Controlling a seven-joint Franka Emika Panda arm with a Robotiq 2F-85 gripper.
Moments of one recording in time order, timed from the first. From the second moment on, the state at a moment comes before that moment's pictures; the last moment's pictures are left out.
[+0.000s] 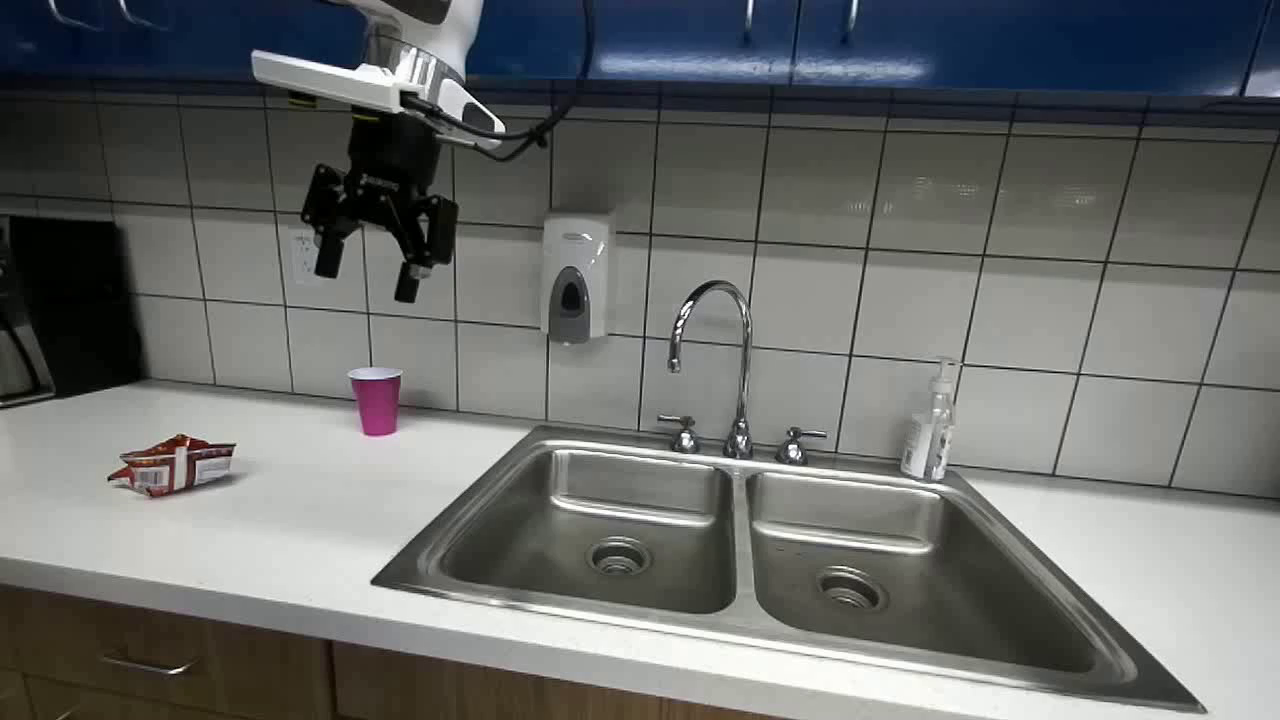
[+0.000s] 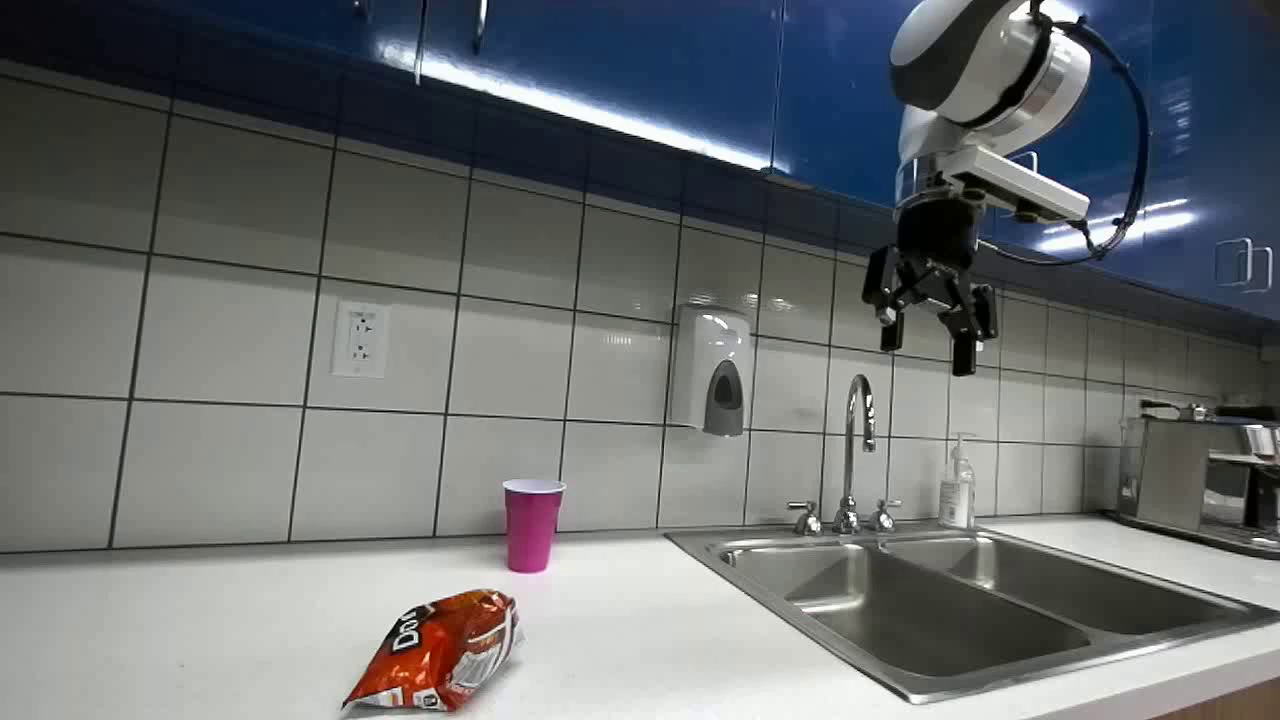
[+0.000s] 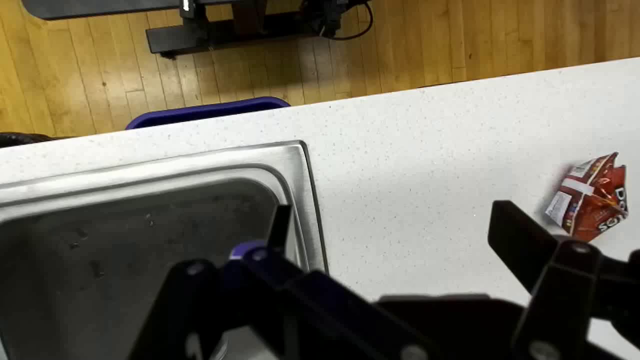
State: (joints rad) arm 0.01 -0.37 -0.15 -2.22 0.12 1.69 -0.08
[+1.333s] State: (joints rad) arm 0.02 -0.37 -0.13 -2.22 0.13 1.69 -0.15
